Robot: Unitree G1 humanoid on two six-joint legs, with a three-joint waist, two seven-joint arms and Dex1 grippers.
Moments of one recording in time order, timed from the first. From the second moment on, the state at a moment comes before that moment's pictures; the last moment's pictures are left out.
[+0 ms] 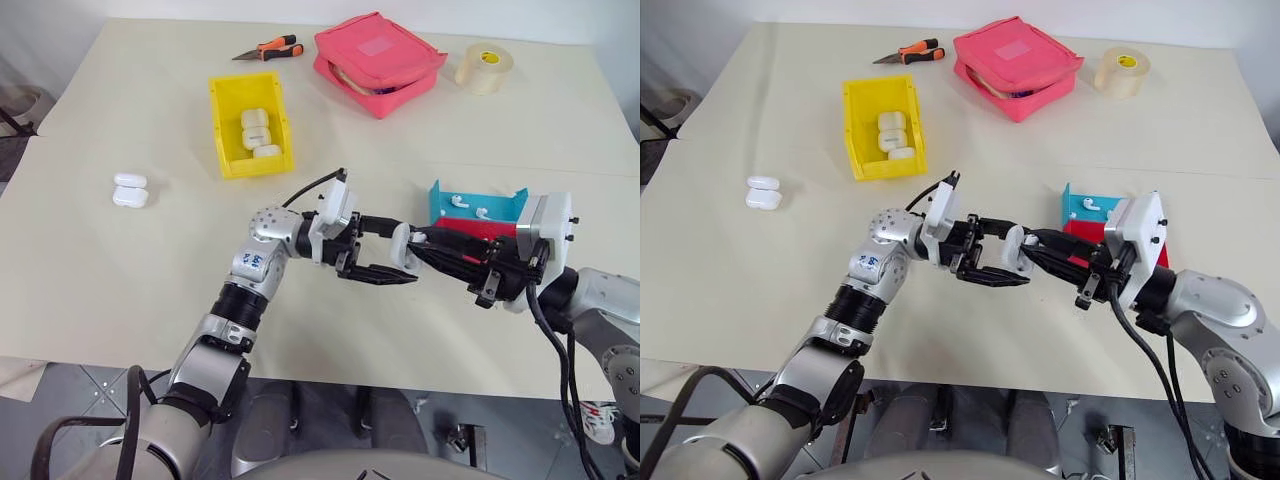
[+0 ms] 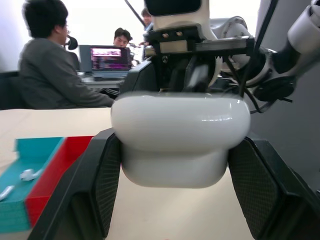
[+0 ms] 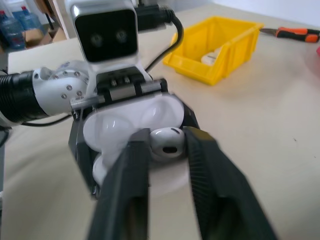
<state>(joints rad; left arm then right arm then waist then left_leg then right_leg) -0.77 0.08 -0.17 0.45 -0.37 0.00 -1.37 -0.06 -0.79 -0.25 -0.63 0.86 0.63 0.69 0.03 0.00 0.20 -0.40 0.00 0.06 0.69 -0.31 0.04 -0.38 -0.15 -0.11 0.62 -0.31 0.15</state>
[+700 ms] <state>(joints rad) -0.89 0.12 -0.10 0.65 -0.34 -0.12 -1.30 -0.15 -1.06 -0.39 -0.48 0.88 0.78 0.76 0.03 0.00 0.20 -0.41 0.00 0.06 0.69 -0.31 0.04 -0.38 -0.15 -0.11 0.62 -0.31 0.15</state>
